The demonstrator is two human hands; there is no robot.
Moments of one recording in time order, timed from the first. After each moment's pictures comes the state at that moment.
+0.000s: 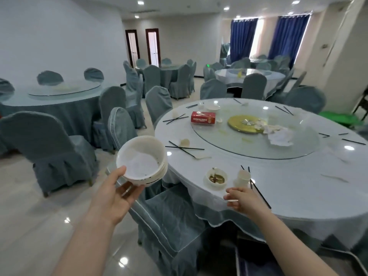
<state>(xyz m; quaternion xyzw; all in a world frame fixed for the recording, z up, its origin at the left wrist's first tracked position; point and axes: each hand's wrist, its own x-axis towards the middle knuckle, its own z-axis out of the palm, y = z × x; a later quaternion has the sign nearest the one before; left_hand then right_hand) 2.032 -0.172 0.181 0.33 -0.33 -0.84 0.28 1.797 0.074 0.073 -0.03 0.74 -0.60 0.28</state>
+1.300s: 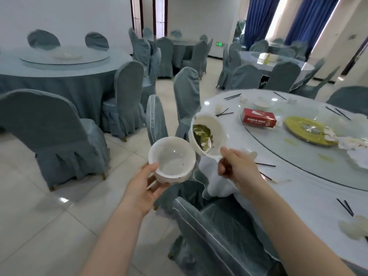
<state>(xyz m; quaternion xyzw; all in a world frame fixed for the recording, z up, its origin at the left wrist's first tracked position) 1.969 -0.585 0.115 0.38 -0.31 -0.85 0.19 1.815 -0.410 0.150 -0.16 0.71 -0.64 0.23</state>
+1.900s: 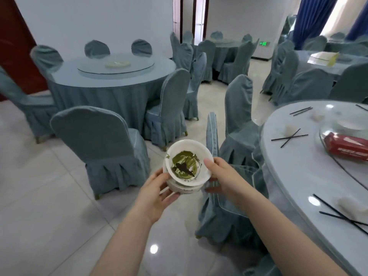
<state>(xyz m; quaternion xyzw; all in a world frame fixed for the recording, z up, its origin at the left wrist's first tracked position) 1.939 -0.857 0.090 0.38 -0.38 -0.82 0.21 1.781 -0.739 0.111 -0.24 0.70 -0.54 0.40</state>
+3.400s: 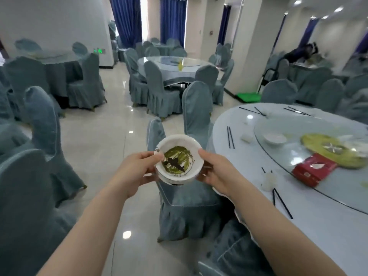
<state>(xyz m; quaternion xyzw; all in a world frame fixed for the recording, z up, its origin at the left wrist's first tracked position) 1.195 -1.325 0.167 0.04 -0.69 -0.71 -0.13 1.206 -1.107 0.154 0.08 0.62 -0.77 0.10</state>
